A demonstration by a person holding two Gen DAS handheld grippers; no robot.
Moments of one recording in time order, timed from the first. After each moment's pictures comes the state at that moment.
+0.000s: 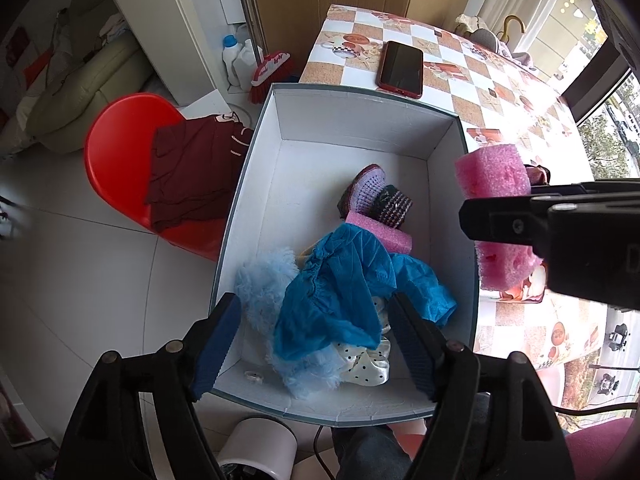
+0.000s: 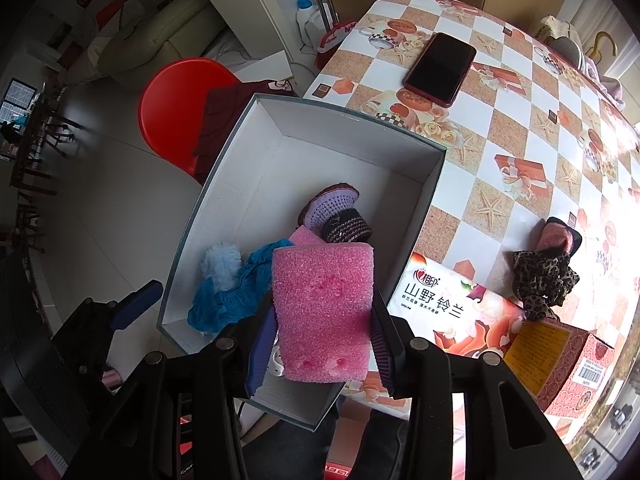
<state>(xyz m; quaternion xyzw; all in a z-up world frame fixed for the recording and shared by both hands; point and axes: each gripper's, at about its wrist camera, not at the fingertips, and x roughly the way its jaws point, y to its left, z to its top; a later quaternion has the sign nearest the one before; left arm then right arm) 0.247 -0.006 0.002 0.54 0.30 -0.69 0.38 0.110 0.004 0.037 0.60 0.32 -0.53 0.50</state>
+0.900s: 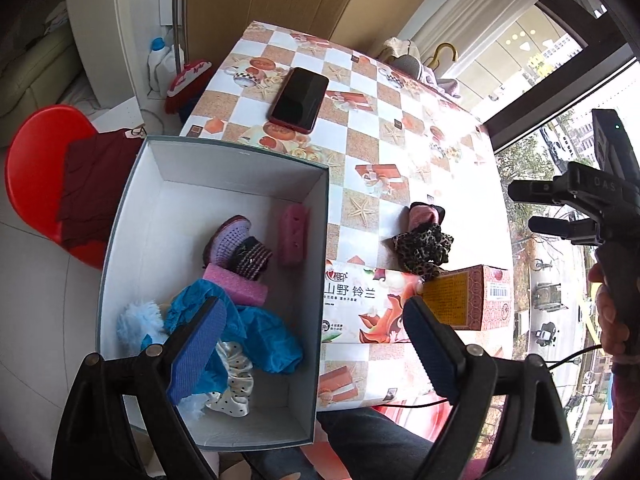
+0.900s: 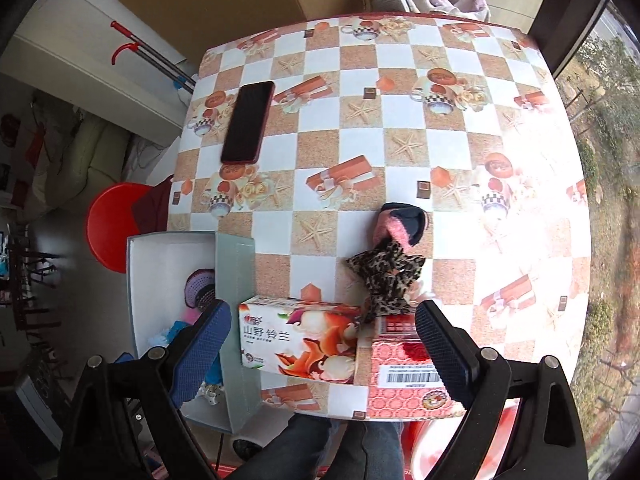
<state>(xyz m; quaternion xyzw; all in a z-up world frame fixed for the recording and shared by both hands) 0.169 -0.009 0.042 0.48 0.38 -0.75 0.26 -0.113 0.082 0.059 0.68 0.18 -0.62 0.36</state>
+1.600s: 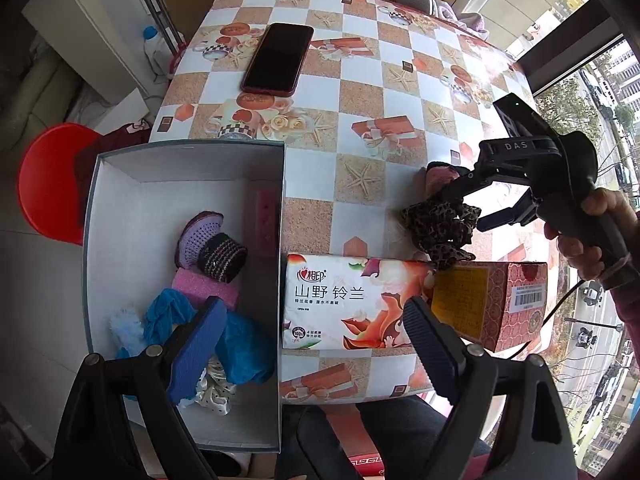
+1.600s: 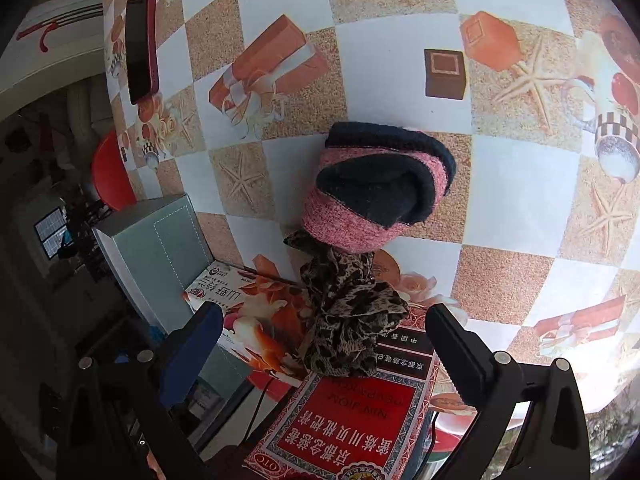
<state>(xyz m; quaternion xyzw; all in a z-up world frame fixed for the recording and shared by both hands) 0.072 0.005 0.016 0.59 0.32 -0.68 0.29 -0.181 0.064 -0.150 0.86 0.16 -0.33 0.35</state>
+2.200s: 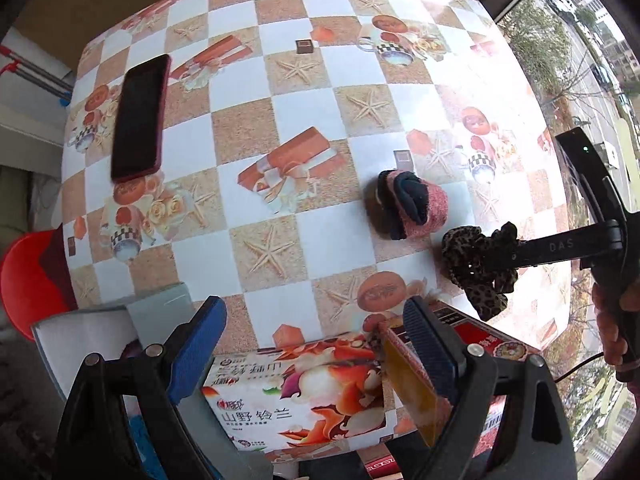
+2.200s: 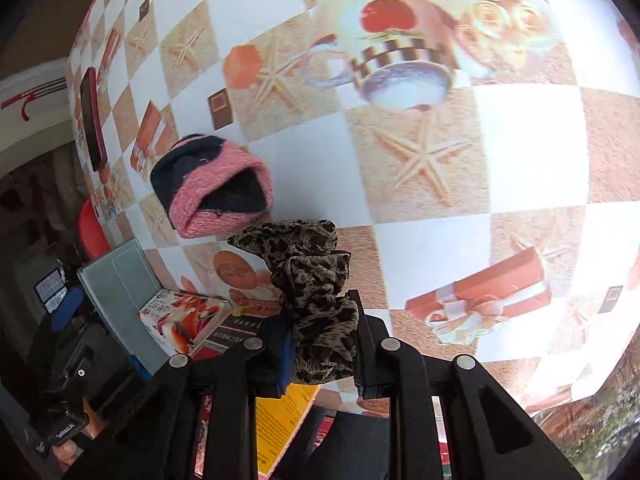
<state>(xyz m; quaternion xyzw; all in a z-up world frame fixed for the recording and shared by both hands) -0.096 0.009 -0.046 0.68 0.22 -0.68 0.17 -0.248 0.194 -0.152 0.85 0.09 -0.43 0.27</state>
